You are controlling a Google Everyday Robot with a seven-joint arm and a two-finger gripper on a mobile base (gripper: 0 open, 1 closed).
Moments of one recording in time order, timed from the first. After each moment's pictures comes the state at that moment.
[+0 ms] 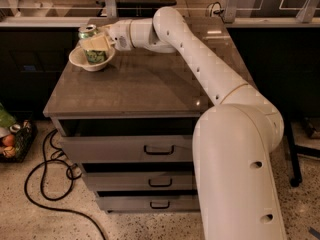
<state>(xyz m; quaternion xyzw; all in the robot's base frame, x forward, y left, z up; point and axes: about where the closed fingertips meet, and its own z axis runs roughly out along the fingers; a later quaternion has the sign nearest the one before) 0.788 0.201 0.895 -0.48 0.59 0.41 0.50</state>
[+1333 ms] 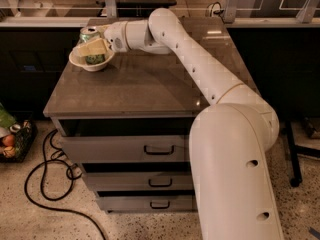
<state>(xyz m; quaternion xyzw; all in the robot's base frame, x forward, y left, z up) 0.784 0.214 0.892 -0.49 0.59 0.41 0.50</state>
